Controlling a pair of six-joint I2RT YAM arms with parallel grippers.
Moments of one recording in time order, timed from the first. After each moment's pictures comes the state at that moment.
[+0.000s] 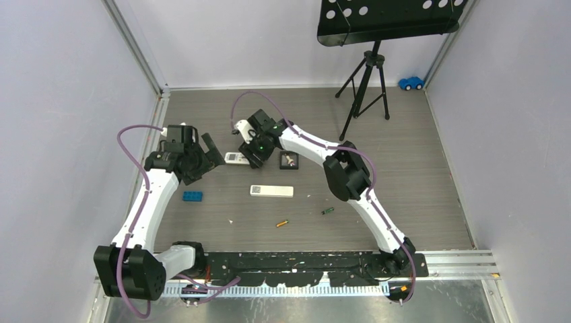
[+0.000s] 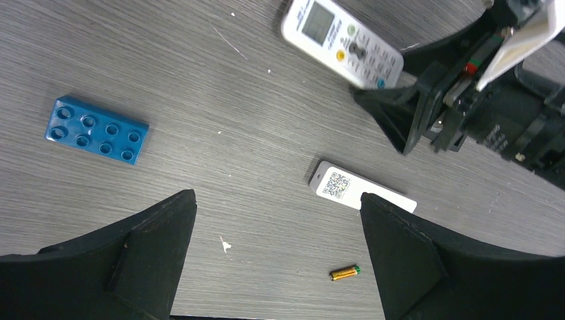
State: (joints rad) left arm -0.08 1.12 1.00 -0.80 0.02 -0.61; right arm 0.80 2.50 2.19 -0.65 -0.22 -0.23
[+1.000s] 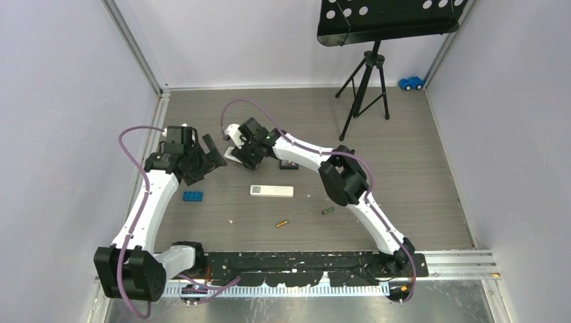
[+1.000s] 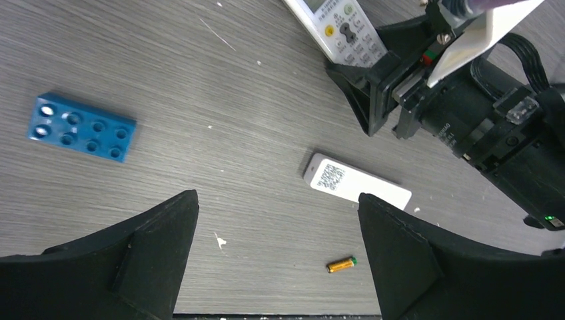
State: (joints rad) left arm -0.07 1.12 0.99 -0.80 0.05 -0.60; right arm 0.86 2.47 2.10 -0.51 -0.07 -0.26
